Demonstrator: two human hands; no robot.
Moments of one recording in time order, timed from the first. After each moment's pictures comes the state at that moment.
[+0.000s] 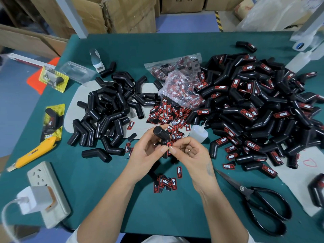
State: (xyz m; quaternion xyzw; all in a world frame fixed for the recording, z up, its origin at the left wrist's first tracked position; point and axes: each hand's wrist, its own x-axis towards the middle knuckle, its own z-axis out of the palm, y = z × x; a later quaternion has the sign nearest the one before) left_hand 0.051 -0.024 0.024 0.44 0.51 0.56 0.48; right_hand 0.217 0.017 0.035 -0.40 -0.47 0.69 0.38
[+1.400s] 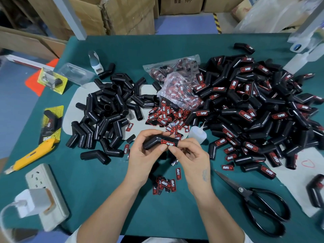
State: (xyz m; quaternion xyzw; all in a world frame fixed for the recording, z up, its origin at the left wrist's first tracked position) left_hand 0.063 -0.024 0.024 0.34 0.49 0.67 0.44; right_hand 0.207 0.012 0.025 -0.42 -0.48 0.61 0.47
